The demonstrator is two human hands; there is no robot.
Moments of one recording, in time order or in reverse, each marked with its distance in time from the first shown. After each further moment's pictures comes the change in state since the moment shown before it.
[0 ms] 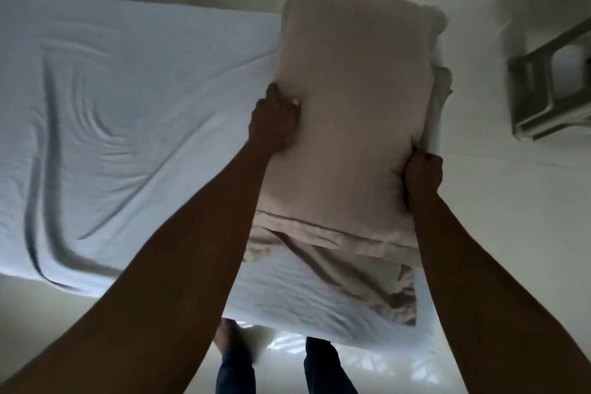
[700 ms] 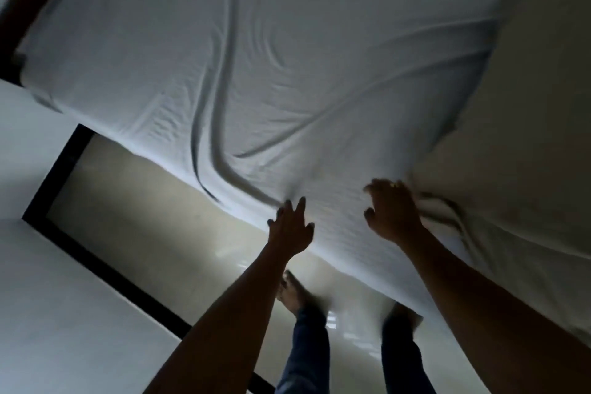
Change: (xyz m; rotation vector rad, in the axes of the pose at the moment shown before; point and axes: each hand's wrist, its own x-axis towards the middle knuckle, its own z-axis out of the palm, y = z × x) left_hand -0.192 -0.441 -0.087 0.324 -0.330 -0.255; right_hand -0.318 0.115 0.238 -1.288 -0.726 -1.116
